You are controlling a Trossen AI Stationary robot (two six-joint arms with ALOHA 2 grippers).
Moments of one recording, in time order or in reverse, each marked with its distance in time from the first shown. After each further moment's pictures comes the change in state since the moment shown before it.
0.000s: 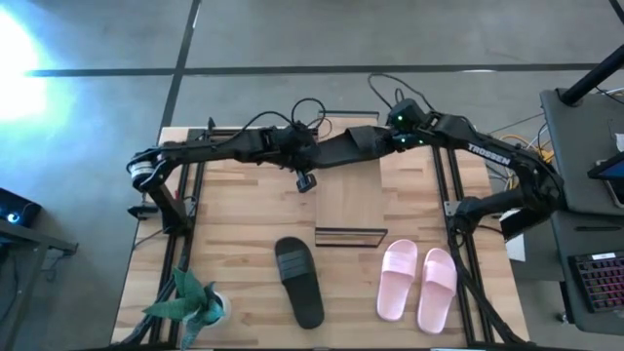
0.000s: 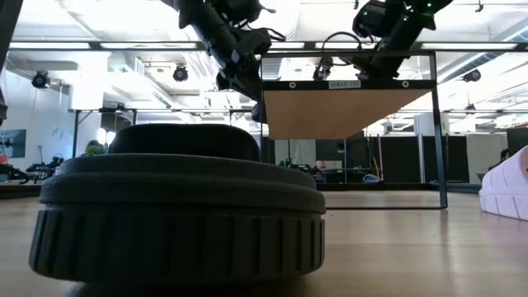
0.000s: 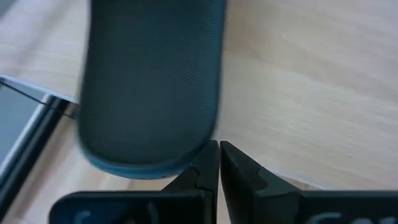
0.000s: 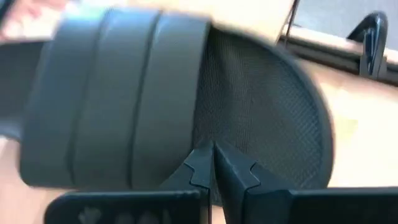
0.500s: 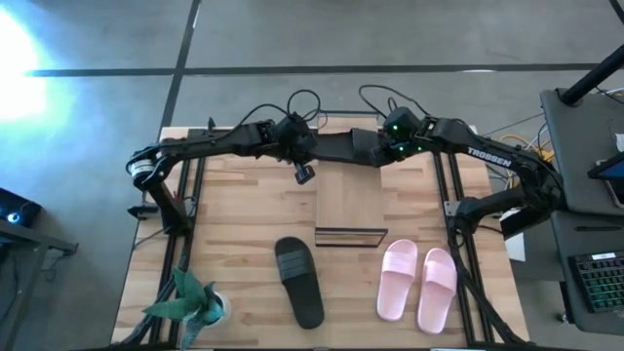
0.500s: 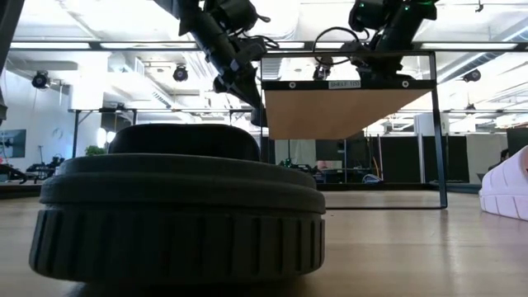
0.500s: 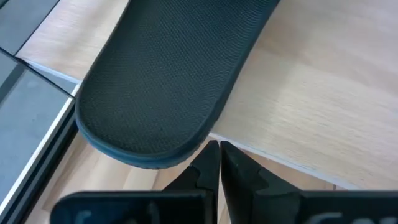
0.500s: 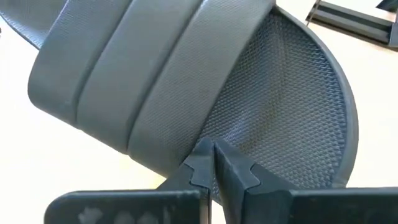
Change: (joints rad) left arm 0.063 0.000 -0.009 0.012 -0.001 0.019; right arm 0.098 -0.003 0.028 -0.095 -0.004 0.039
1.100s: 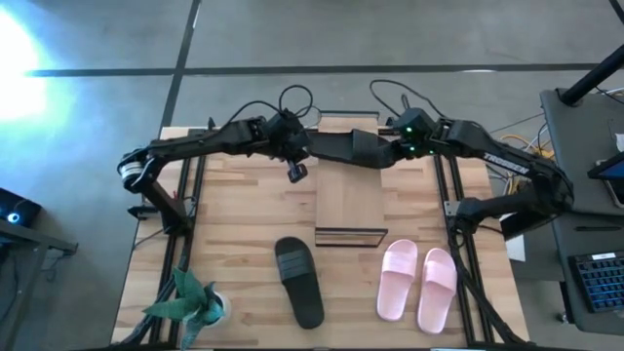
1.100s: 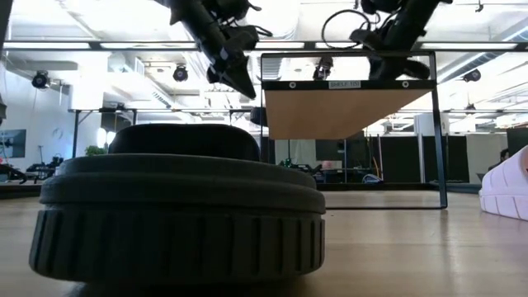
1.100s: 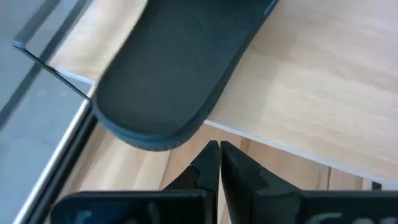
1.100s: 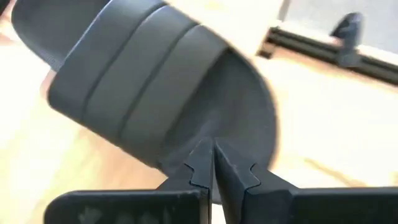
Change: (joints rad) left arm -0.001 -0.079 -0.003 -0.058 -0.004 0.043; right arm 0.027 -0.124 0.000 -0.056 0.139 0.018
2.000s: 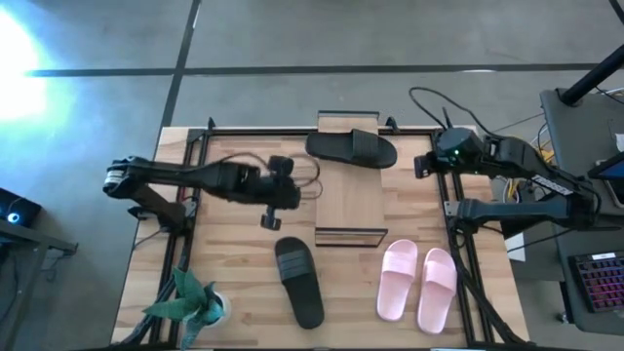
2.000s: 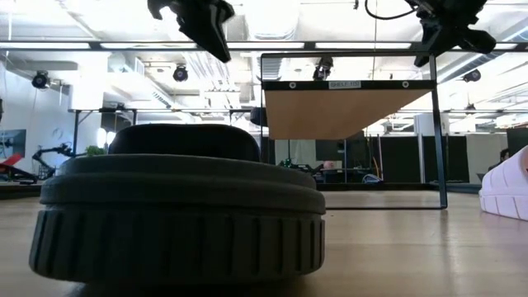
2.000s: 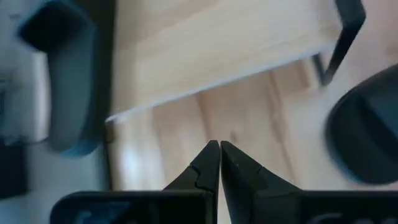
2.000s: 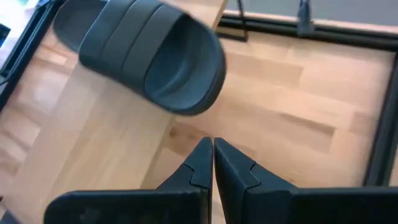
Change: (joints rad) left arm -0.454 -0.113 -0.001 -0.271 -0.355 0.282; right arm 0.157 -0.356 -0.068 -0.211 0.100 0.229
